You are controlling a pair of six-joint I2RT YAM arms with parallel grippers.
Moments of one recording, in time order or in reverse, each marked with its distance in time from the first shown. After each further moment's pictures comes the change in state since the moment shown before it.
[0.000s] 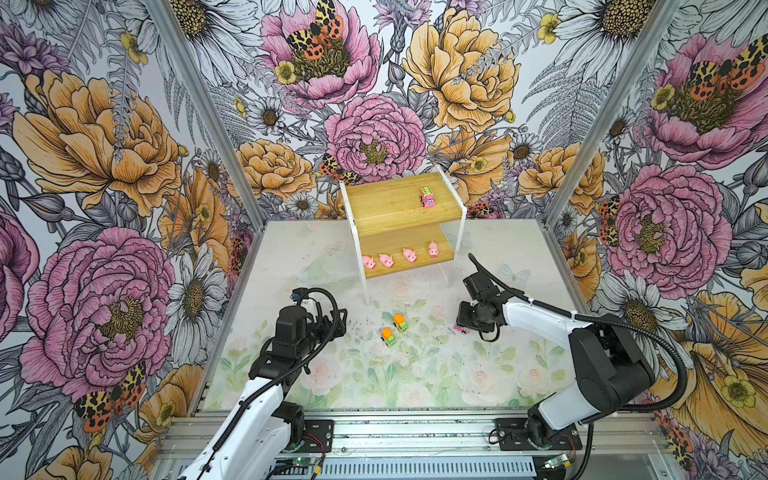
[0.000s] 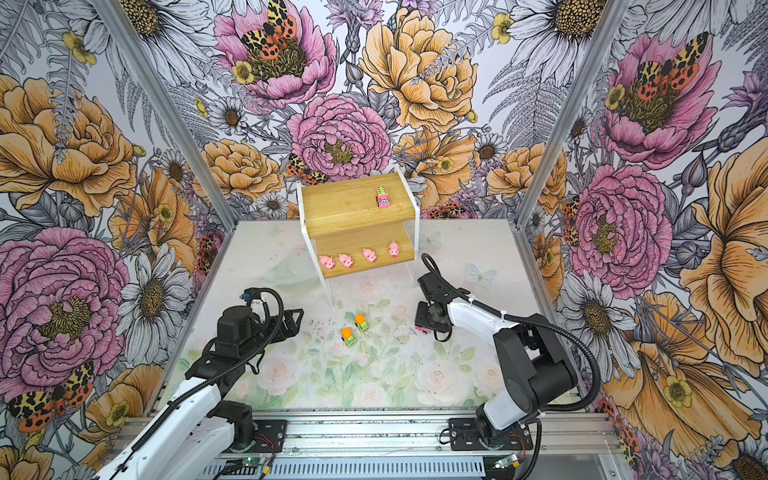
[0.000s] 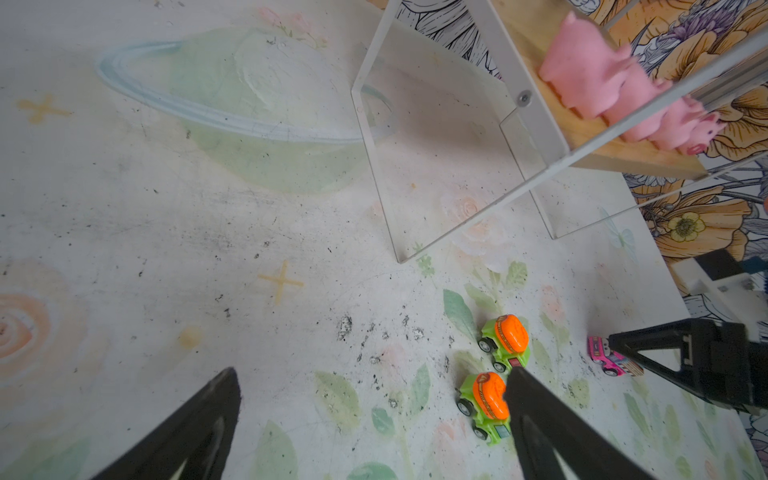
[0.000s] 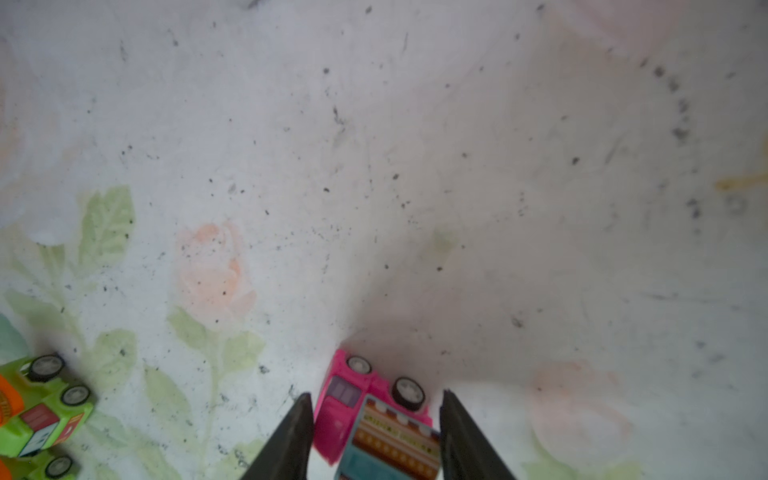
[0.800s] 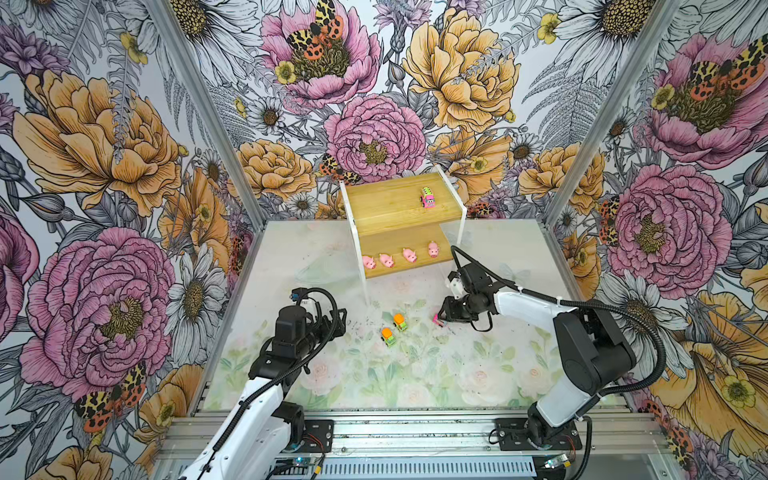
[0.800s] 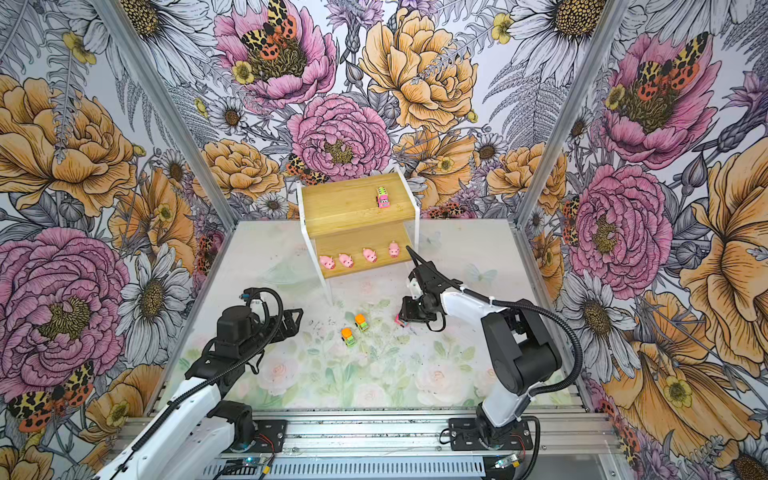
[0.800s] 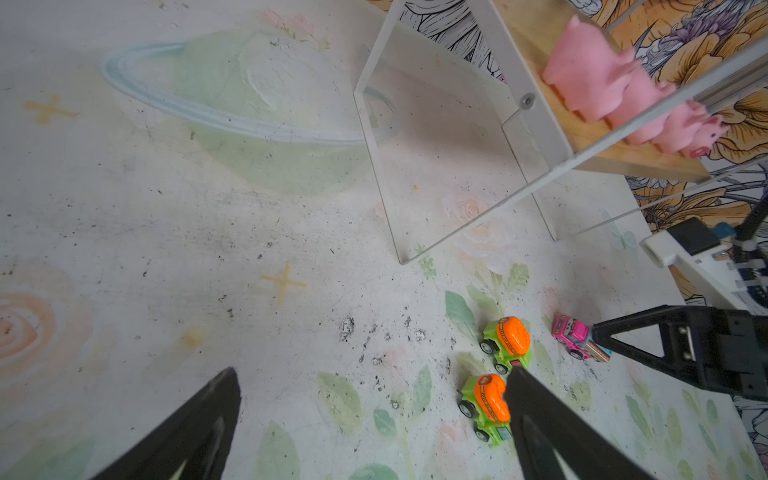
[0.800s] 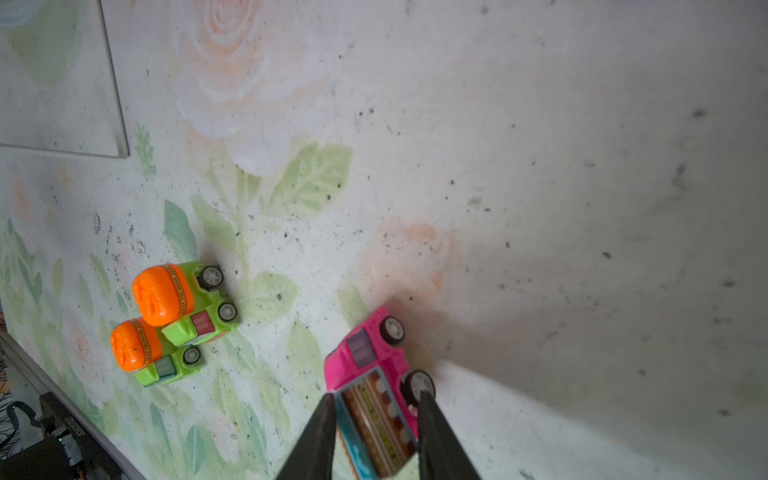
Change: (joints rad) left arm 0.003 0.000 0.000 0.000 0.000 0.000; right arm -0.005 0.101 0.082 0.056 -0.321 -0.241
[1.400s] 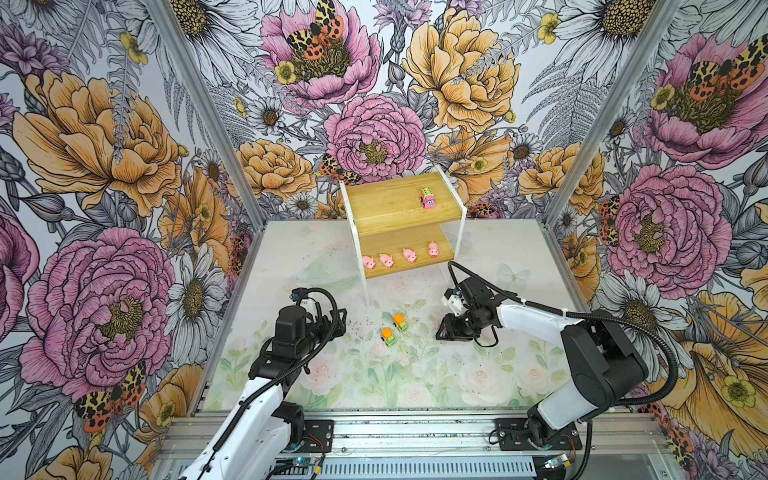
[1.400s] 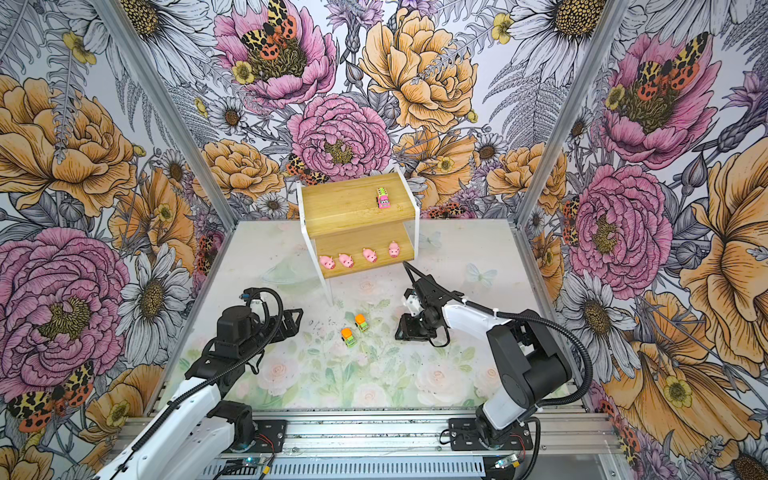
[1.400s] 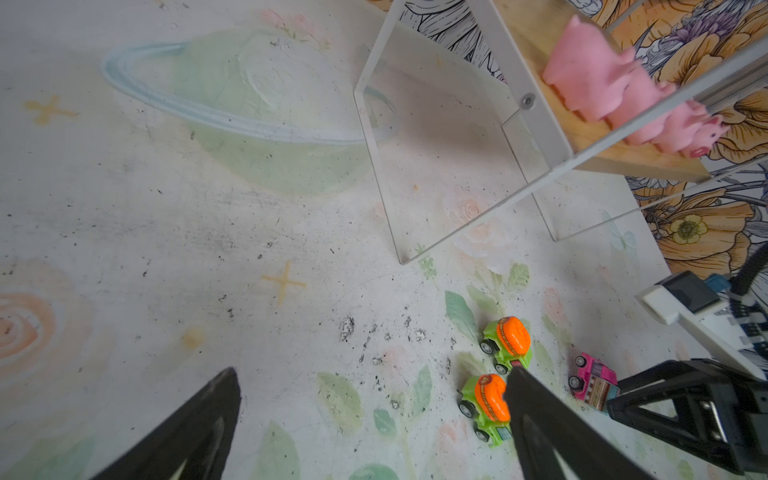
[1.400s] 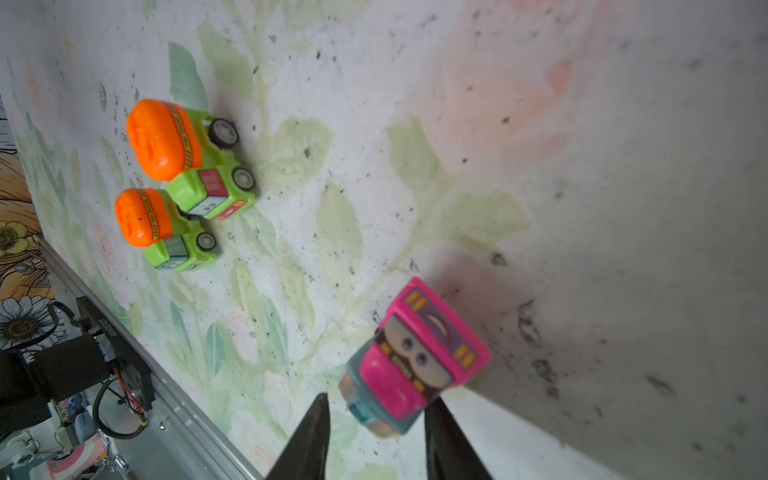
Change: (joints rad) left arm 0.000 0.000 0.000 0.000 0.000 0.000; right arm 0.066 -0.087 -0.109 -0.046 -0.122 -0.015
